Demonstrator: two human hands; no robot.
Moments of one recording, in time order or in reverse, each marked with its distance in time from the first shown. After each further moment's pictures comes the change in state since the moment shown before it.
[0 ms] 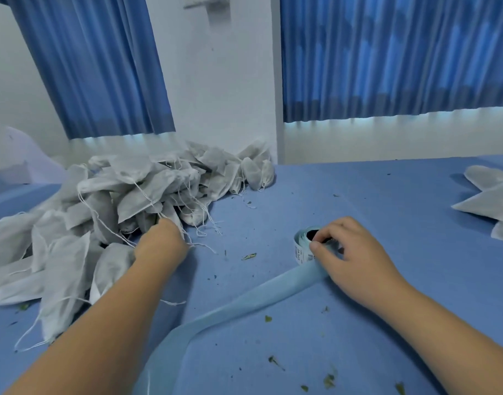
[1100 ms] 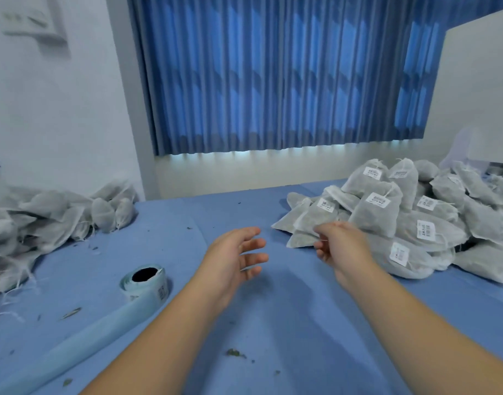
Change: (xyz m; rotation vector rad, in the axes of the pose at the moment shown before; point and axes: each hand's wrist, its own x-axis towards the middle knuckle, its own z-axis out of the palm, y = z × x) left_hand -0.249 0.261 -0.002 -1.470 -0.966 0.332; right_hand -0.048 0.099 -0.218 0.736 0.686 0.698
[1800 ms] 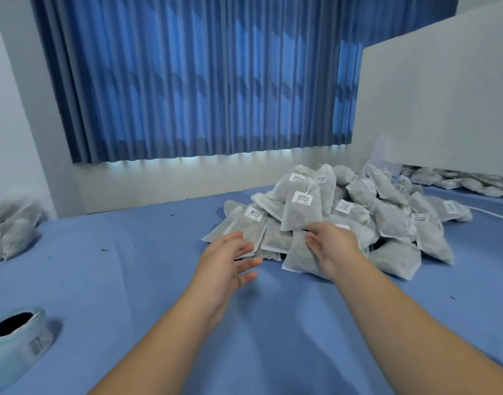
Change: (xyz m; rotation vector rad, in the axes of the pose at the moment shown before) left_hand 0.030 -0.037 0.107 -0.019 -0.159 0.030; right_hand 0.058 -0.037 -0.101 0.245 0.220 0.073
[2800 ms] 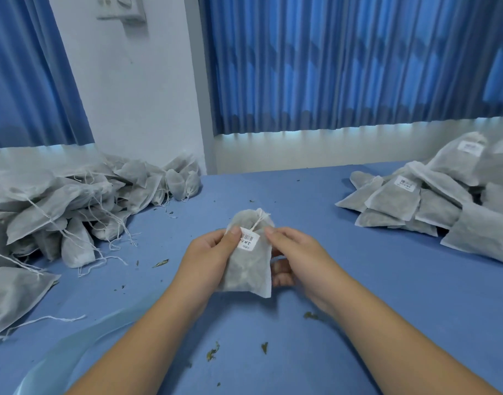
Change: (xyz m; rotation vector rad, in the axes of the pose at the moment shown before) left_hand -0.114 0.034 -0.228 0.353 0.408 0.186; right_hand -0.205 0.150 0.144 -0.451 -0.936 0.133
